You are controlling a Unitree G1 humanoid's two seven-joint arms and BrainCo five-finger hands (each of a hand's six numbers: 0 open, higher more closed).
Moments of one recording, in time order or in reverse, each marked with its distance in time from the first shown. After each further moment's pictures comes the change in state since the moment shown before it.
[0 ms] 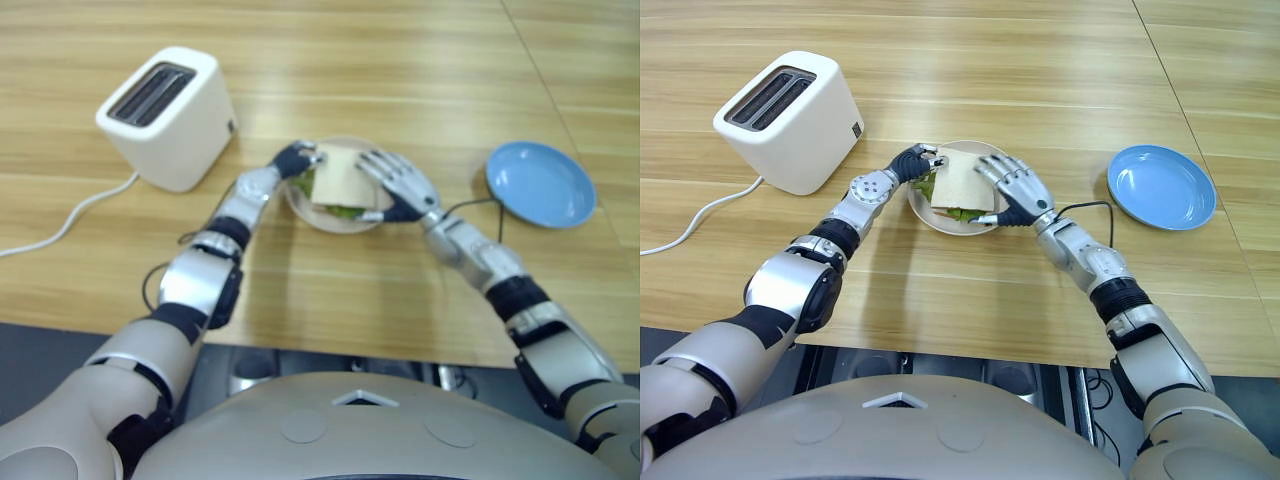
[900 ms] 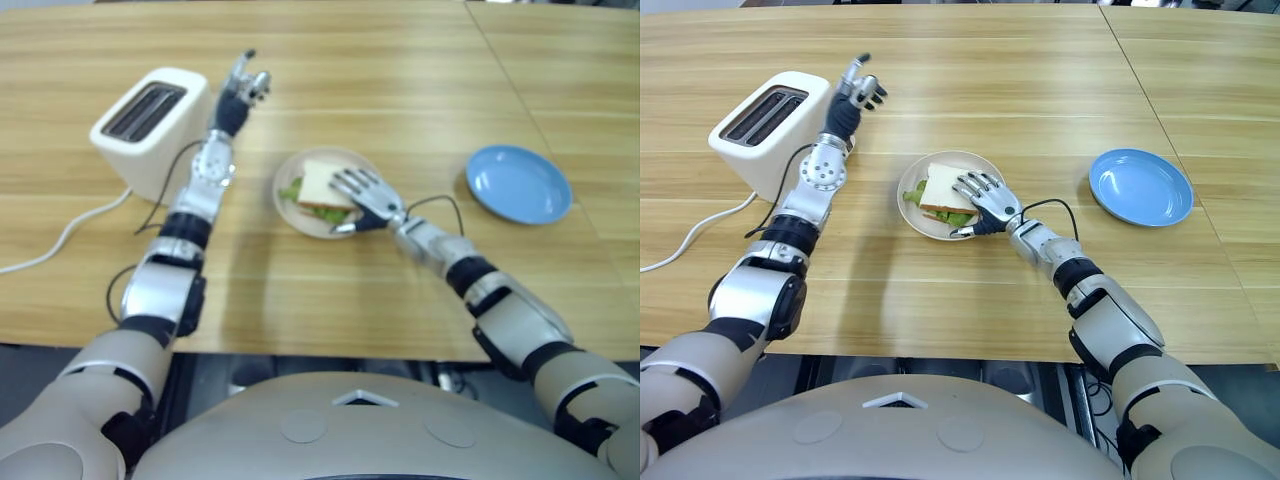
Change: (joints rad) left arm 0.182 0.213 0.079 -0.495 0.082 -0.150 0.402; right arm -0.193 0.170 0.188 0.442 -0.076 0.057 -0.116
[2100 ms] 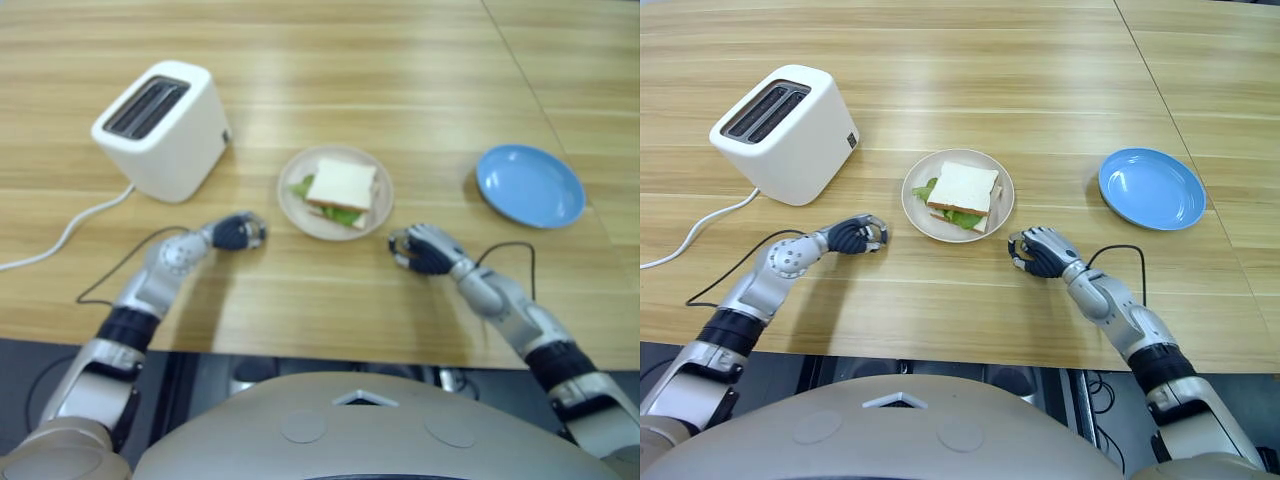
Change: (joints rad) left arm 0.465 0.219 -0.251 -0.430 0.094 0.218 -0.656; right arm 0.502 -0.261 -0.324 -0.605 0.433 -0.132 0.517
